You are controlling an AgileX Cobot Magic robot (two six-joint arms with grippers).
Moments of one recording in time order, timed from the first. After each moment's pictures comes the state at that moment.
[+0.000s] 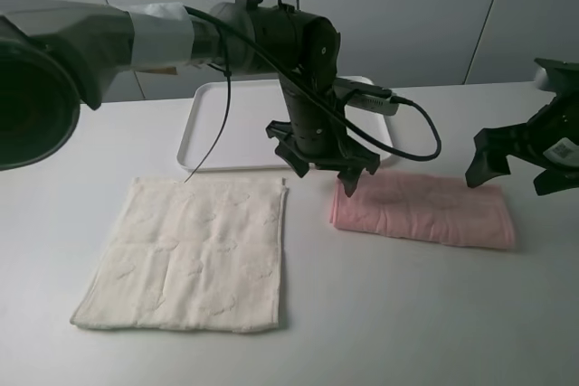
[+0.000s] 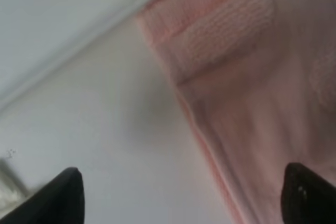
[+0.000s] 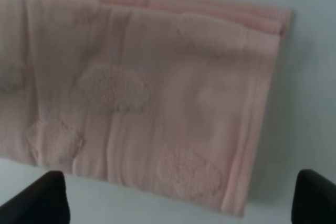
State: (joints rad) left arm -0.78 2.42 -1.99 -0.05 1.02 -0.18; right arm -0.02 1.56 -0.76 0.23 0.67 -0.11
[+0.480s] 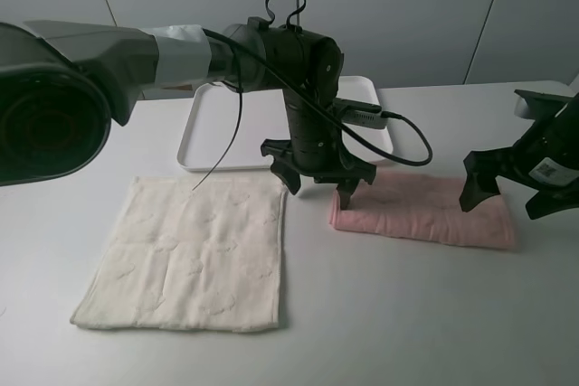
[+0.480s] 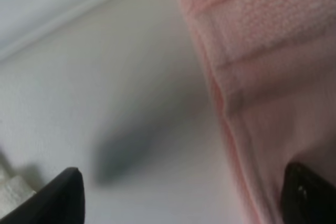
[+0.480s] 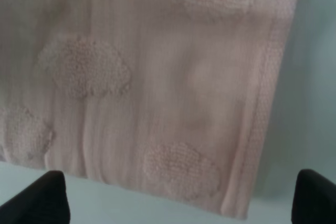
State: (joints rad) left arm -0.78 2.47 -2.01 -0.05 1.07 -0.31; right arm -0.02 1.67 -0.78 0.23 0.68 -0.10
